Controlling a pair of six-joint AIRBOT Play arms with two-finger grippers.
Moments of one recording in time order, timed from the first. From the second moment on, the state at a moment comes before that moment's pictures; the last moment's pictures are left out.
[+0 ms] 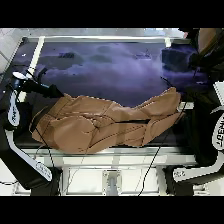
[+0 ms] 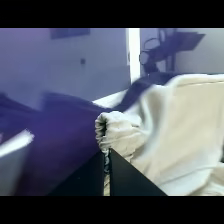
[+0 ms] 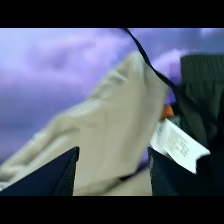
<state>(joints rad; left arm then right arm) 0.34 -1.97 1.70 0.84 -1.46 -0.98 -0.19 -1.57 1.96 -1.56 1.55 1.60</state>
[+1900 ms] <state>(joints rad) 0.67 -1.57 1.73 0.99 -1.45 -1.17 -0.21 -1.49 1.57 -1.41 1.29 1.59</state>
